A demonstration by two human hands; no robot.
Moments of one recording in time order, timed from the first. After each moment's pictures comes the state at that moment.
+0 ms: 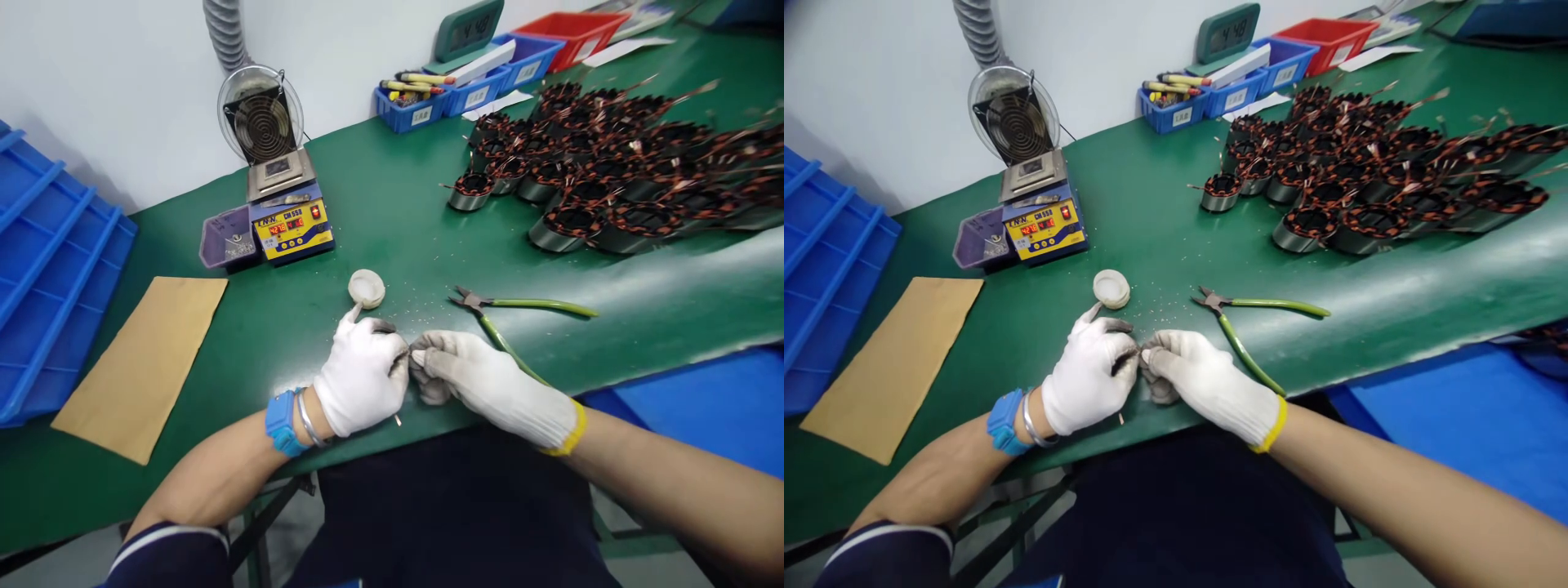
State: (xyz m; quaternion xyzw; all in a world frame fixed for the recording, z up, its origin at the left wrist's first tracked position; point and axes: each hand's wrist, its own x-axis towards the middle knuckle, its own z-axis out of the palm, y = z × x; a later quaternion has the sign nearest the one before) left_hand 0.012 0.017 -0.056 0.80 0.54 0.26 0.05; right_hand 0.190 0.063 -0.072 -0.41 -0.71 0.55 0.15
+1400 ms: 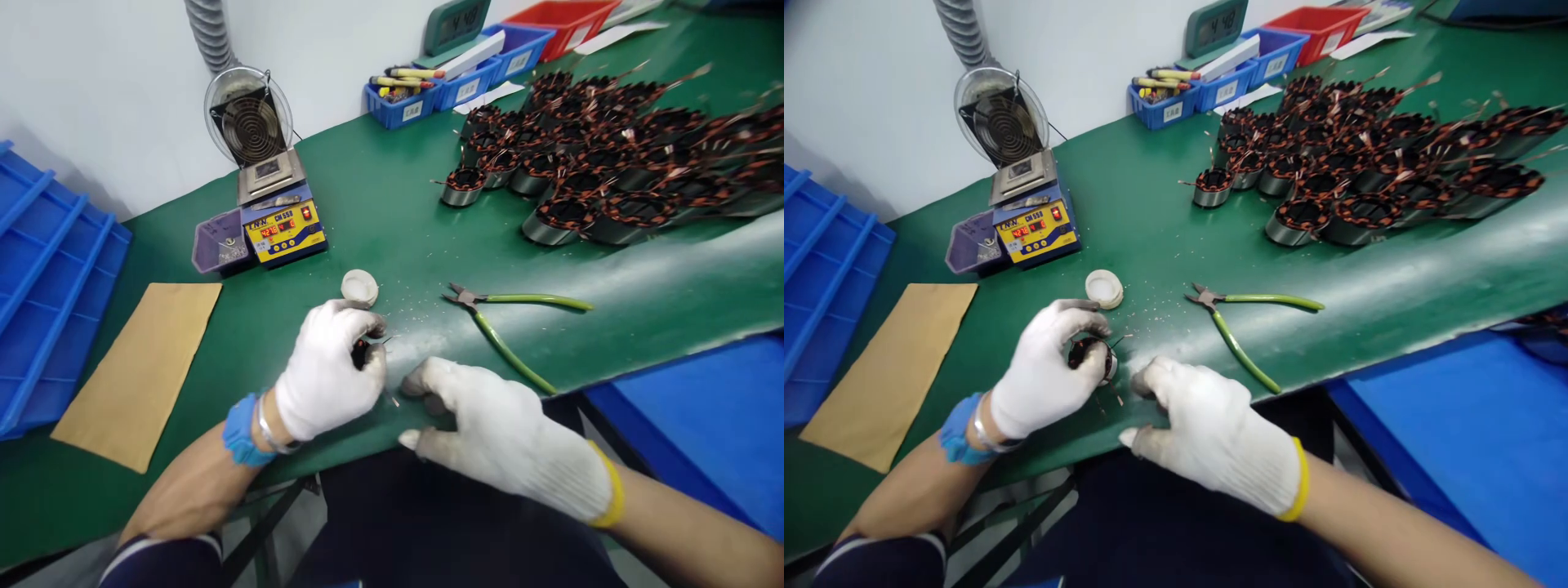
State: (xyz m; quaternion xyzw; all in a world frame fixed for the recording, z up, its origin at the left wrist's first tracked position) left_hand -0.003 0.013 -0.021 0.76 0.57 0.32 0.05; right_hand 0.204 0.030 -0.059 -0.44 -0.84 0.32 0.07
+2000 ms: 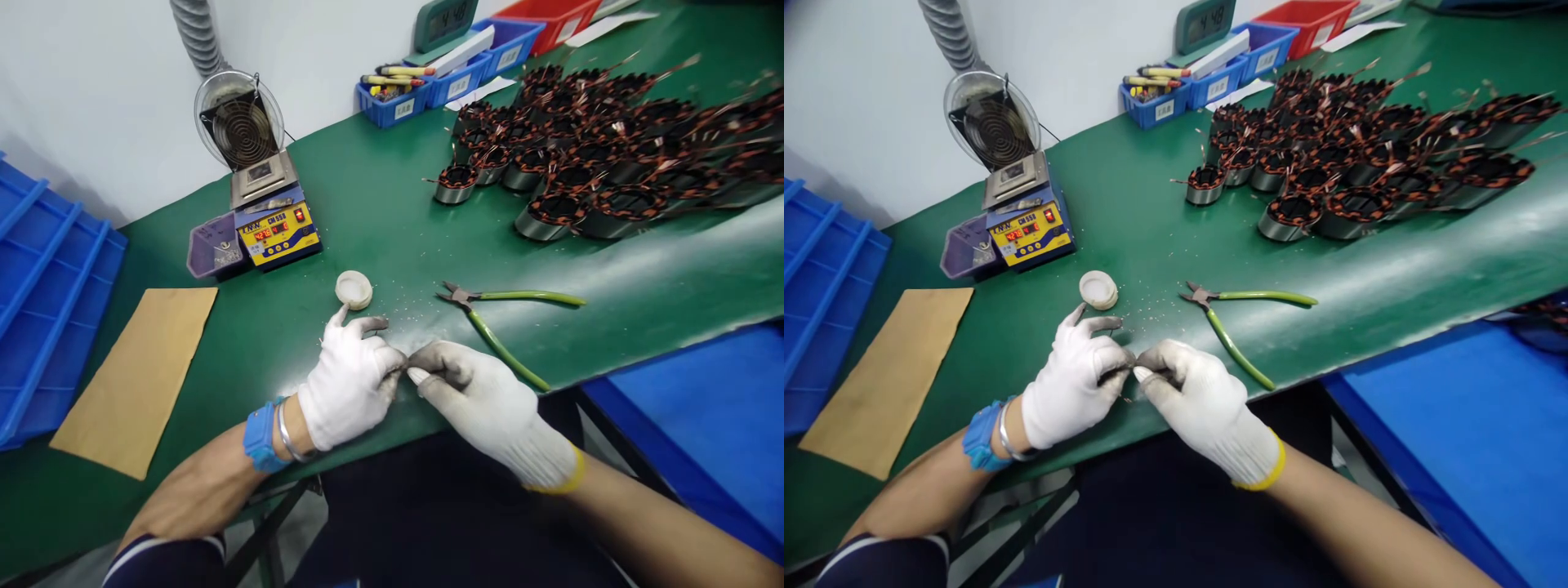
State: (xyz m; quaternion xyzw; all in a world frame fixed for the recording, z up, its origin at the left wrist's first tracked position) left_hand 0.009 0.015 -0.046 0.84 0.49 0.21 0.06; right_hand 0.200 0.035 -0.080 -0.48 -0.71 0.45 0.26
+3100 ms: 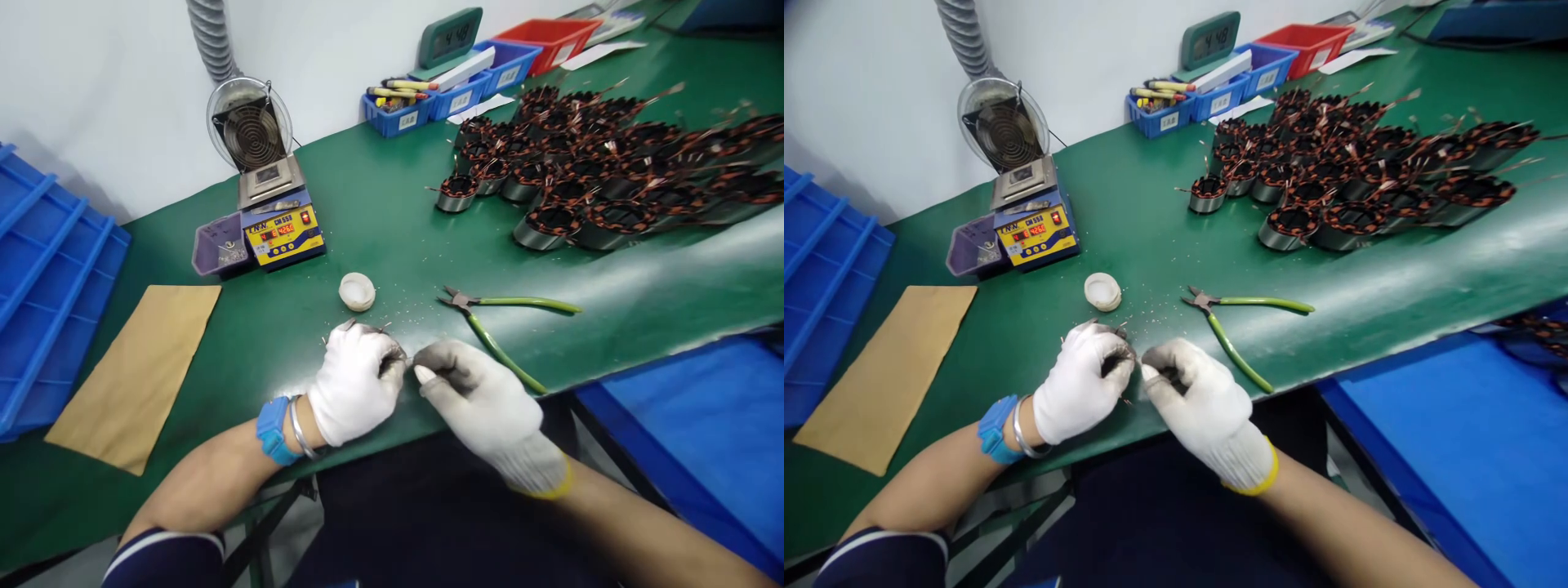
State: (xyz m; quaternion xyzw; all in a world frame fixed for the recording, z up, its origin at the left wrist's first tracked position) left_hand 0.019 0.010 -0.053 0.76 0.59 0.27 0.10; right_hand 0.198 0.029 -0.086 -0.49 -0.68 0.43 0.33
